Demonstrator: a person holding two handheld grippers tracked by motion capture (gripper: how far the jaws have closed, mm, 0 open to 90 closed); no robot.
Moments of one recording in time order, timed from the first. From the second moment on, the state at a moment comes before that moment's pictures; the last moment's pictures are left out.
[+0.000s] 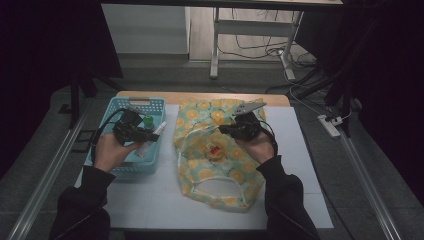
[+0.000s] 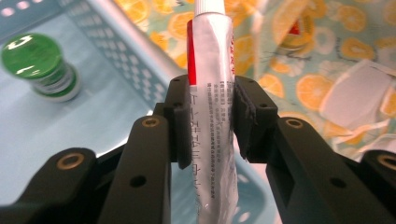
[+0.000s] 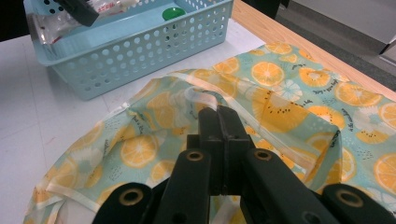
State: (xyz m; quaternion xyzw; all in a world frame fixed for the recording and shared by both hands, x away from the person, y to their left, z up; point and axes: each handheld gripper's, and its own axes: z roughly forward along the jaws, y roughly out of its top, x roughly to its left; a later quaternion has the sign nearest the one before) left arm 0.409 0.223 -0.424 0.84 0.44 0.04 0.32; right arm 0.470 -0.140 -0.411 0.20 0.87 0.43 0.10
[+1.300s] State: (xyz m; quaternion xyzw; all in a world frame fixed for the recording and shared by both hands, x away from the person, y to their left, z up) left arm 0.400 0.125 -0.444 0.88 0.33 -0.01 0.34; right arm 0.469 -0.141 -0.409 0.20 0.87 0.44 0.10
